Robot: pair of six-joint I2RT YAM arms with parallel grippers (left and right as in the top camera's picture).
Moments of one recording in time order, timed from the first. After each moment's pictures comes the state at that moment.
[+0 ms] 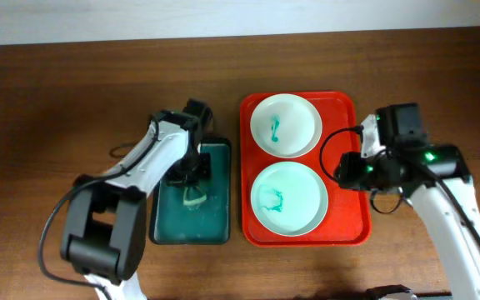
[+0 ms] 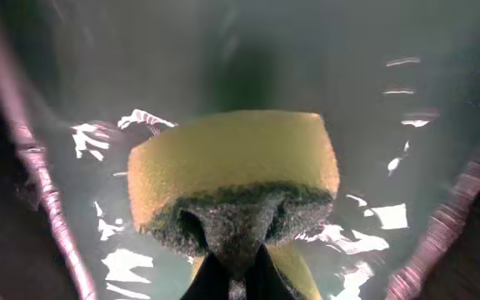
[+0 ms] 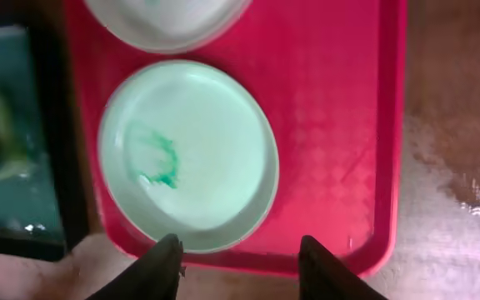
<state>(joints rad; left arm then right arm) -0.35 1.93 1.35 -1.08 0.00 -0.36 0.08 1.30 1.16 -1.15 -0.21 0.24</state>
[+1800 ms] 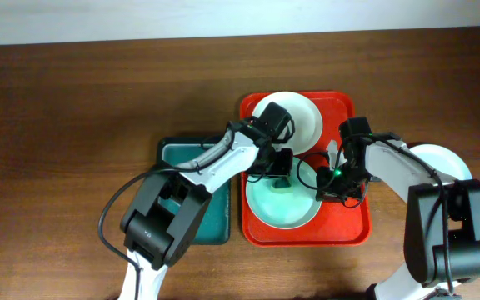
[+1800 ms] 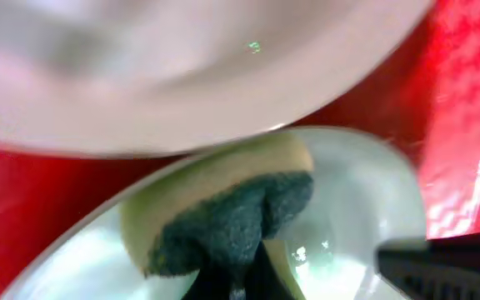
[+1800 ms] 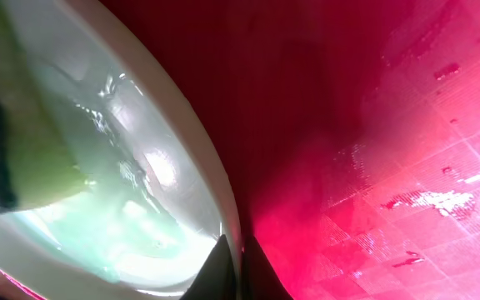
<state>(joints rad) -0.68 2.16 1.53 -0.64 0.34 -0.50 0.07 1.79 0.98 -0.84 -0.36 0.16</state>
